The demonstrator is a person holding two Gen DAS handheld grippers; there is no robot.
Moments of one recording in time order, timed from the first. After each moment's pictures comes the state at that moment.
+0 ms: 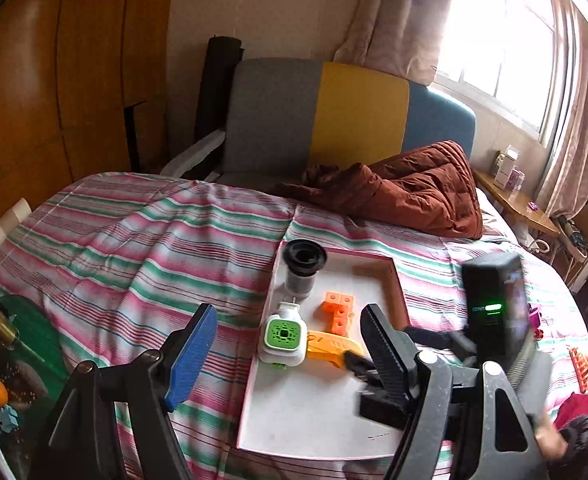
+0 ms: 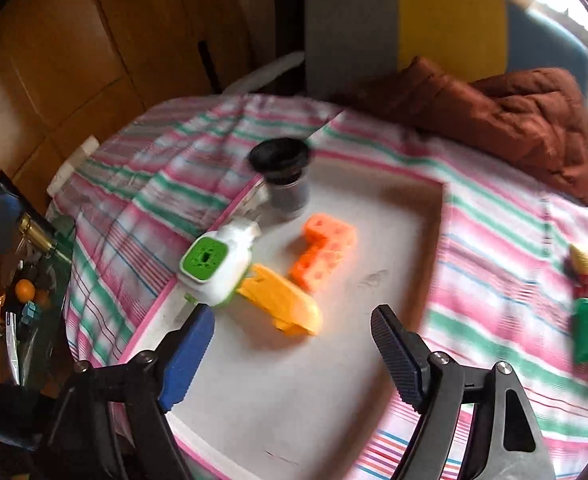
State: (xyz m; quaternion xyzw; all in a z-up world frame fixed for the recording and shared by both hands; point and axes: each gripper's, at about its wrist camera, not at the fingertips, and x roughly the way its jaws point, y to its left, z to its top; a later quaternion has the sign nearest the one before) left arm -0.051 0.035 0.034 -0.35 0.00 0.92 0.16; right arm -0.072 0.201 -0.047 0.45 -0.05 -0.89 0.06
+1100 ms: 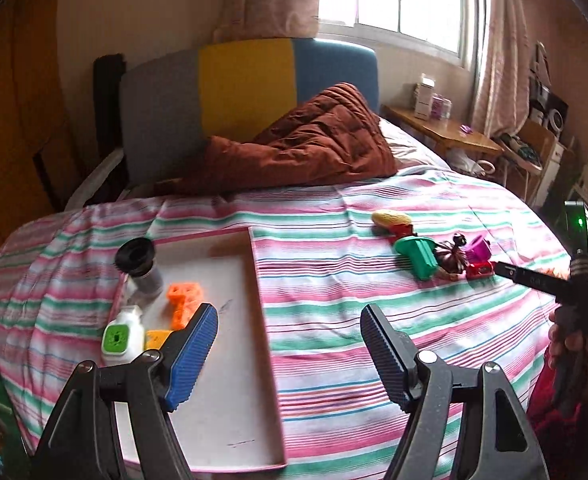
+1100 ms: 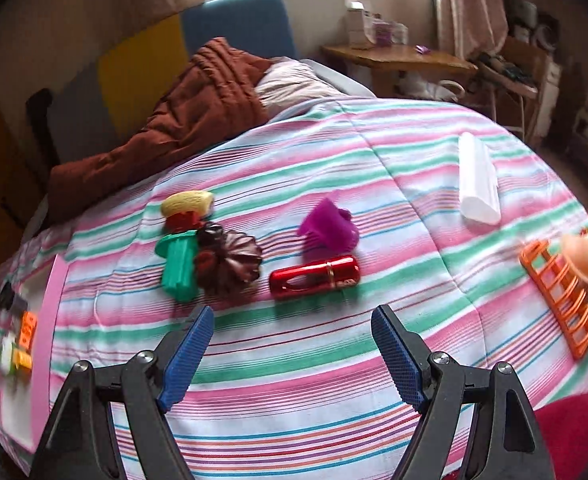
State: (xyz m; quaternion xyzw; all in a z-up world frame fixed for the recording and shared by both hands) left arm 0.001 0.202 0.011 -0.35 0.11 0.89 0.27; right arm 0.106 0.529 -0.060 0.38 -0.23 -0.85 -0.28
